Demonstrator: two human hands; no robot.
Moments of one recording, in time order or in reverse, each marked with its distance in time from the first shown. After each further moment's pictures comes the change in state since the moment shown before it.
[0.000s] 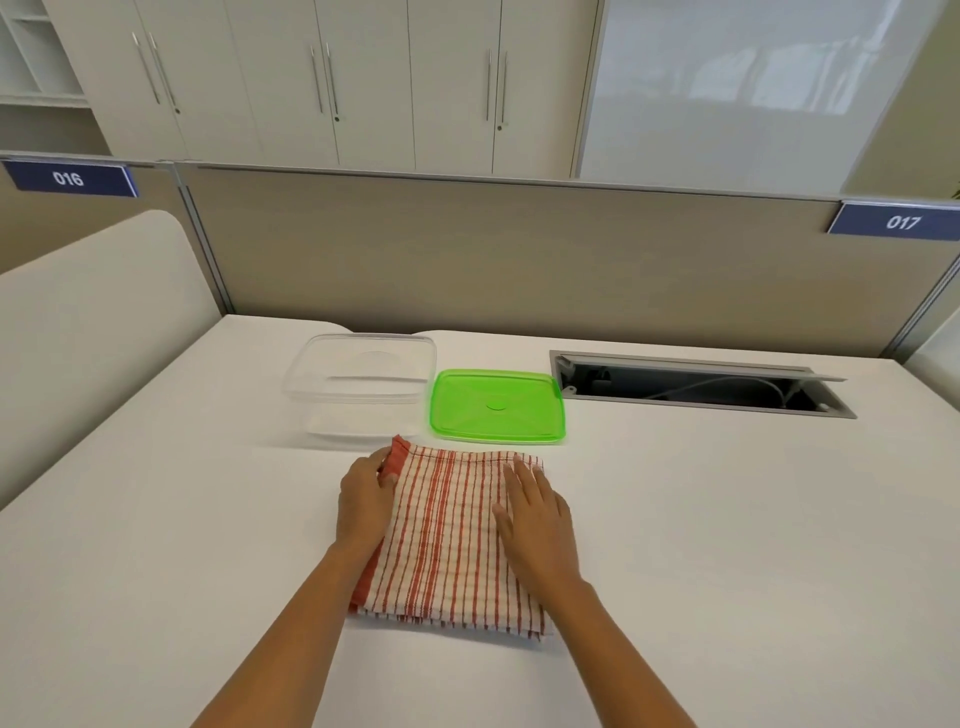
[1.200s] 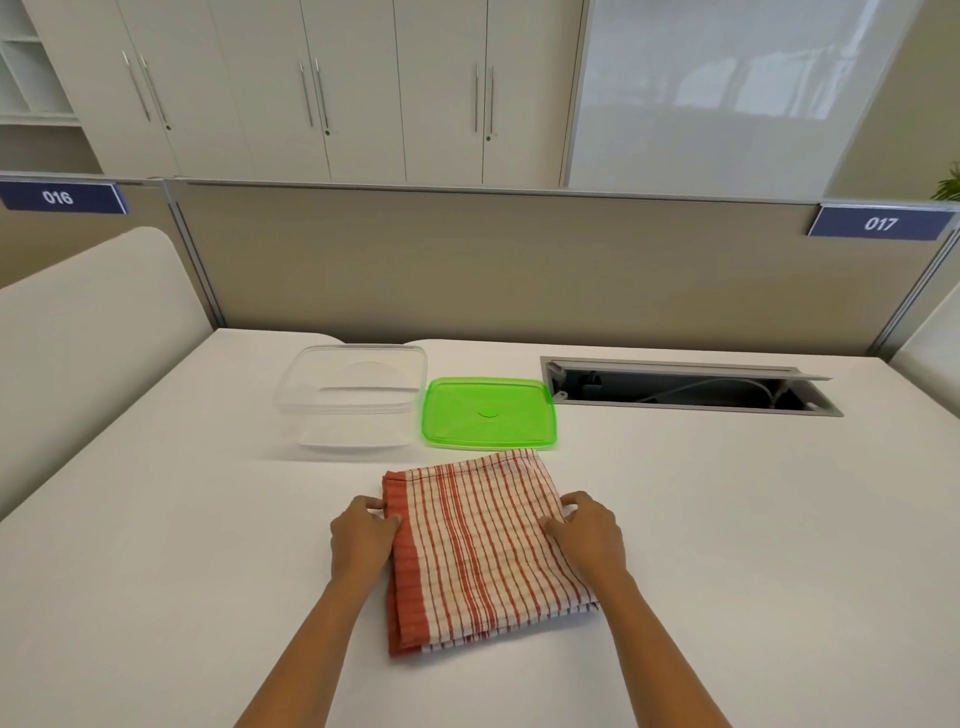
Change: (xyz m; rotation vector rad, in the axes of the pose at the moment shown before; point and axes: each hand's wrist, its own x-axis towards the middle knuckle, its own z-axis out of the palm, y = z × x) left_hand -0.027 0.001 0.003 -0.135 -0.034 -0.328; right_hand 0.006 0.052 -0.026 0.292 -0.021 0.460
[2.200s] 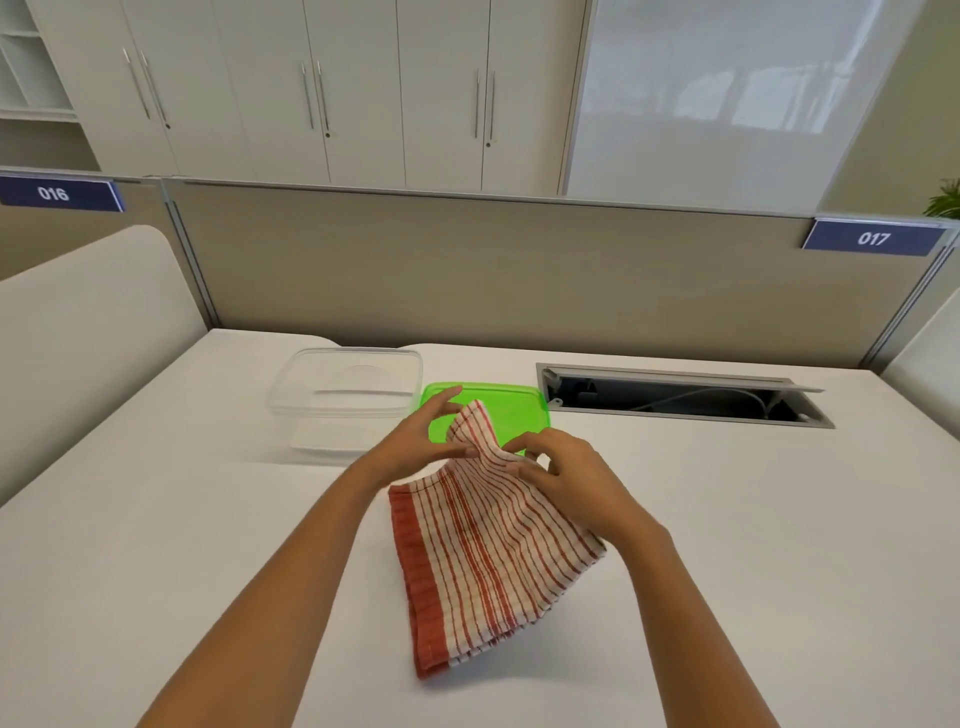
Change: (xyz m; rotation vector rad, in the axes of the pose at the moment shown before) left_hand 0.035 0.105 0.007 0.026 -0.567 0.613; right_hand -0.012 -0.068 -0.073 -0.058 -0.100 -0.625
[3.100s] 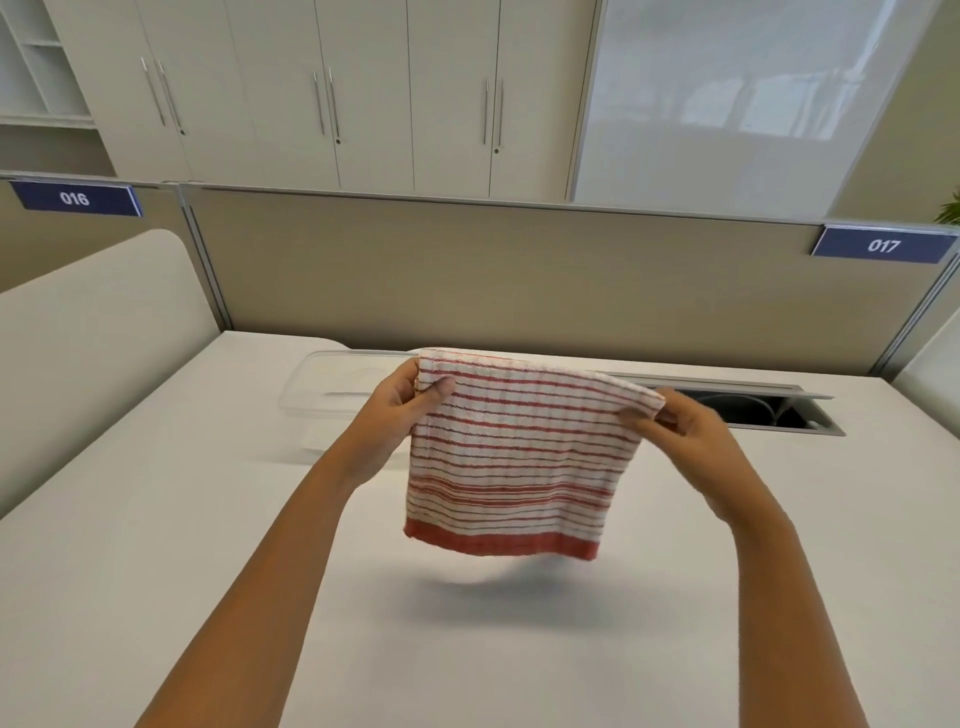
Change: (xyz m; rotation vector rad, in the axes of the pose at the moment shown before) left_hand -0.045 0.059 -0.032 -0.479 0.123 0.117; right_hand -0.023 0.028 -0.081 0.504 0.219 0.114
